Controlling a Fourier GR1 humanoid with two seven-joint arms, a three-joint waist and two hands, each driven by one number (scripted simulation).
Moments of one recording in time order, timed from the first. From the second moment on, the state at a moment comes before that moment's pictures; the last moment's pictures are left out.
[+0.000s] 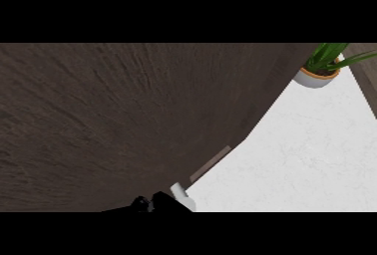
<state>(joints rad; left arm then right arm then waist) 0.35 0.82 -0.23 -1.80 0.82 -0.13 -0.63 -0.65 -0.04 0.82 -2.05 -0.22 -0.46 0.56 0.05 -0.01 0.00</state>
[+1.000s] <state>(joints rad) 0.47 0.84 -0.08 -1.92 0.87 -0.17 -0.56 -0.99 0.00 0.63 -1.53 -0.75 -0.18 0.38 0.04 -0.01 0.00</state>
